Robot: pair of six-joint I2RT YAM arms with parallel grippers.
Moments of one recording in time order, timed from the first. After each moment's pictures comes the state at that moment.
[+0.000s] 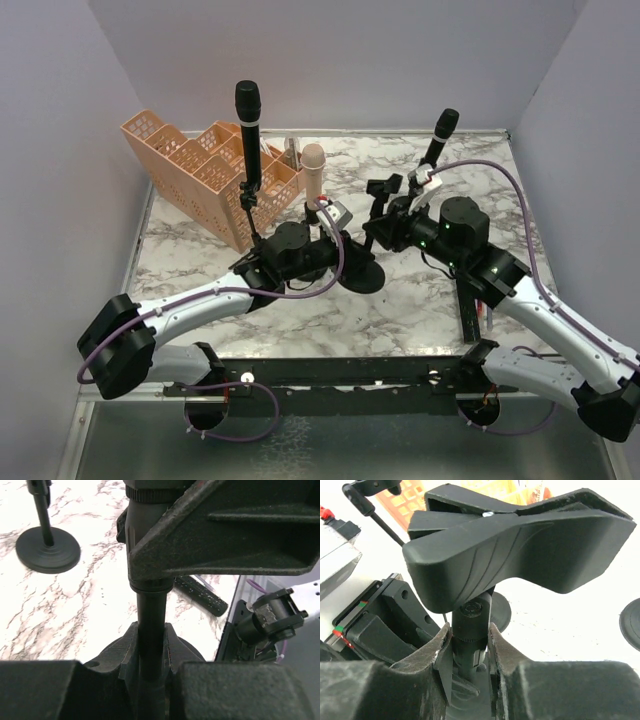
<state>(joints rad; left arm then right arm) -0.90 1.26 0.74 0.40 0.24 -0.35 0.72 0.99 0.96 -0.20 -0.04 0.27</state>
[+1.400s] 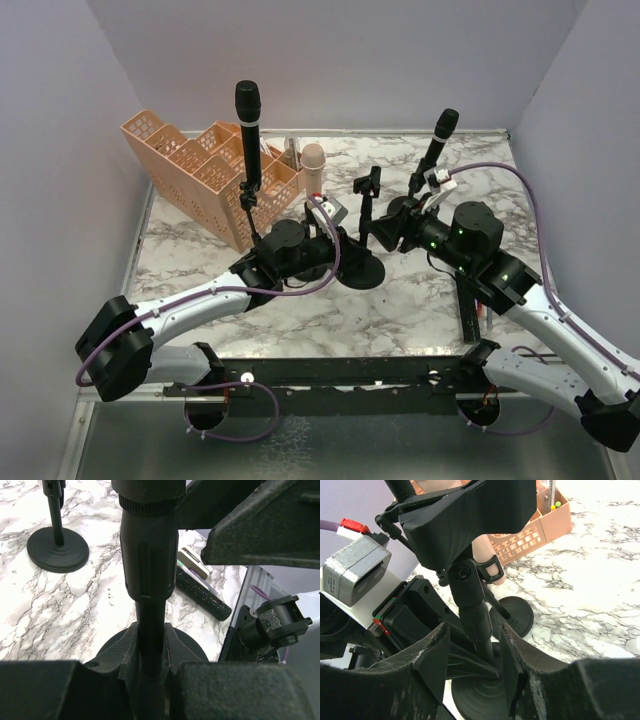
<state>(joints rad) -0.89 1.24 0.74 0.40 0.25 -0.36 0.71 0.89 0.92 -0.18 -0.07 0.44</state>
